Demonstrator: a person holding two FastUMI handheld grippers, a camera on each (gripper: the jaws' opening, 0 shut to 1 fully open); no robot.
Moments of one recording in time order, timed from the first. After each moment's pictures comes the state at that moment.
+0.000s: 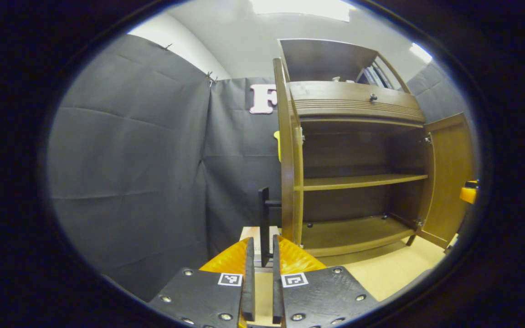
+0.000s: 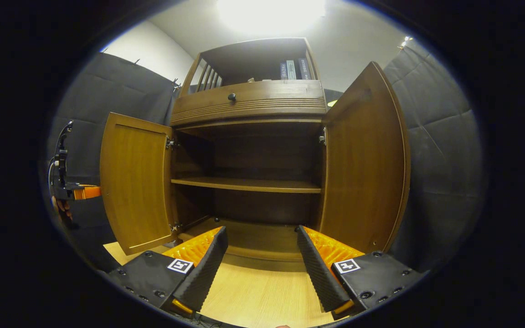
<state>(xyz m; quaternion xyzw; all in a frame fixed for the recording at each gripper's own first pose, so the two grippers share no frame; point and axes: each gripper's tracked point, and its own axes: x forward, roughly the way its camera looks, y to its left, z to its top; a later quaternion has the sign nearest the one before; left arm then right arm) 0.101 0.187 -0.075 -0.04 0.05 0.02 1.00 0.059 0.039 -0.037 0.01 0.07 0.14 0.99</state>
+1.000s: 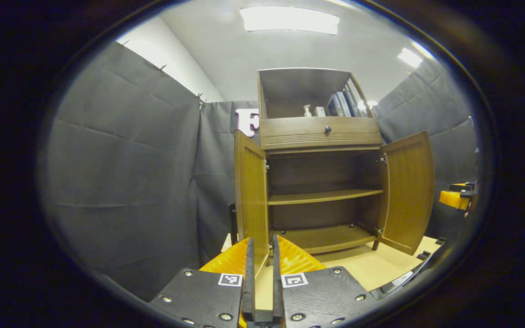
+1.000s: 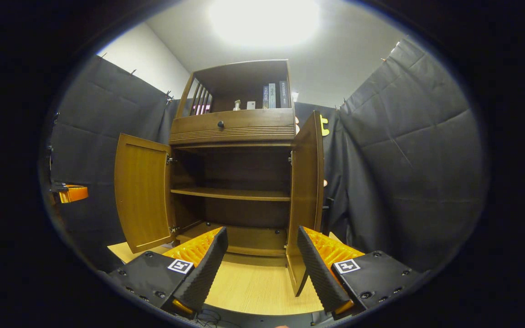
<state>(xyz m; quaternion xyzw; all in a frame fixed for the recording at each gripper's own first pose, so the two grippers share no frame) -0.060 0.117 -0.001 -0.03 0.00 -0.02 1.00 -0.040 -0.028 0.004 0.01 0.04 0.10 0.99</state>
